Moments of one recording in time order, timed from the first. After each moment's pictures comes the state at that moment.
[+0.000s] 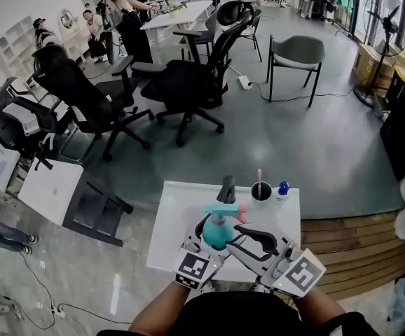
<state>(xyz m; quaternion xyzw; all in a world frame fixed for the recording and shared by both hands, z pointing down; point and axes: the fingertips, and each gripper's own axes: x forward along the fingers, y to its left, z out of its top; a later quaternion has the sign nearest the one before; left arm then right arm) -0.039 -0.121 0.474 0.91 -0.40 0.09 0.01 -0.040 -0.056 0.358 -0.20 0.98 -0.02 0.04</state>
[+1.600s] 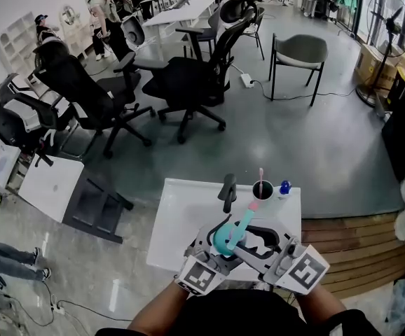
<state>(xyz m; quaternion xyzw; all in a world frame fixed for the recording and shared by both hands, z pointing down) 0.002 -0.087 0.461 0.94 -0.30 0.10 -0.08 -0.042 -0.058 0.349 -0.18 0.98 0.01 0.04</state>
